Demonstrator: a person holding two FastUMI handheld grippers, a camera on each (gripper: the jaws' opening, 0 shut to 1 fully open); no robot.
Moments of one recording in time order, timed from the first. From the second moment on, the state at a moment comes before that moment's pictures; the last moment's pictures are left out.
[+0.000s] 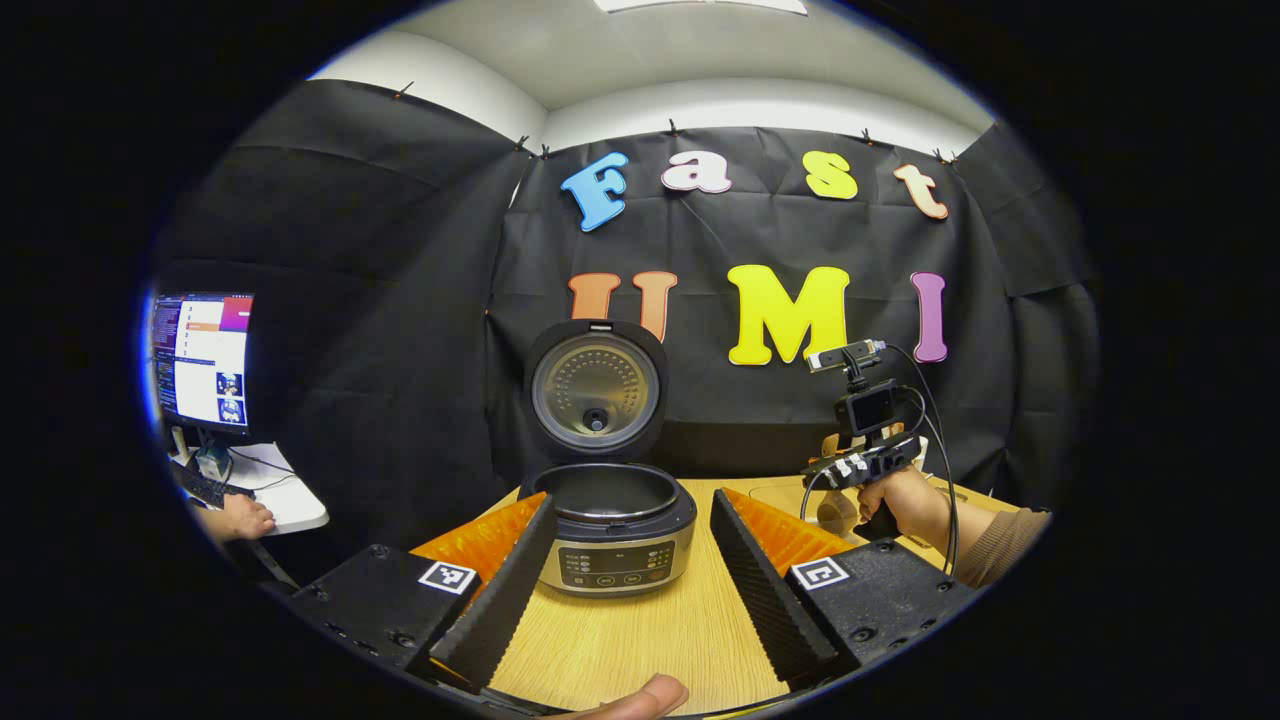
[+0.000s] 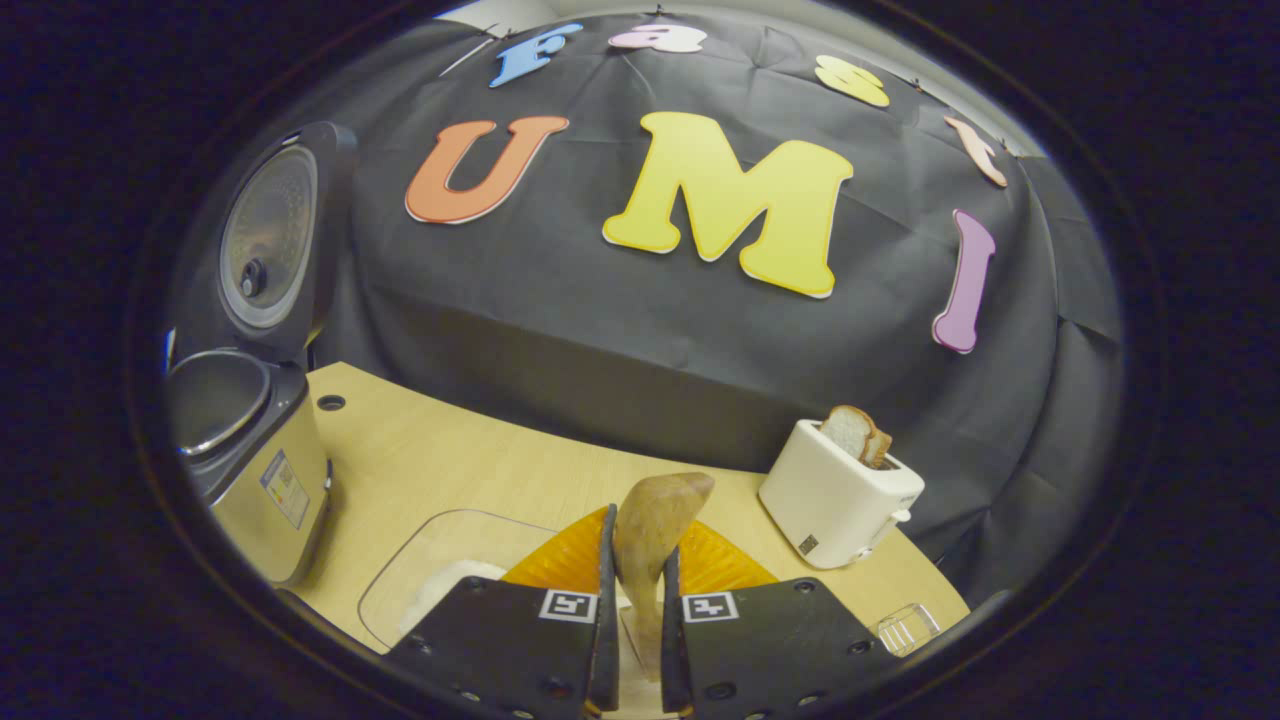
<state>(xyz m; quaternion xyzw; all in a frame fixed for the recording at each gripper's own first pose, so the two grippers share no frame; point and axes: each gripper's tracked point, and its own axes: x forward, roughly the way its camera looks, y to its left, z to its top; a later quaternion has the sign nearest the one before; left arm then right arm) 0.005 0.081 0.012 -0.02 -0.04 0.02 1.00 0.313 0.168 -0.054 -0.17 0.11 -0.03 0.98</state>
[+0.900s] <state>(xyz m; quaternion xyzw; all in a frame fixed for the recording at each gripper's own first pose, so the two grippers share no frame) -0.007 0.090 0.023 -0.04 -0.05 0.02 1.00 0.239 0.177 -0.097 0.12 0.28 -0.01 0.95</state>
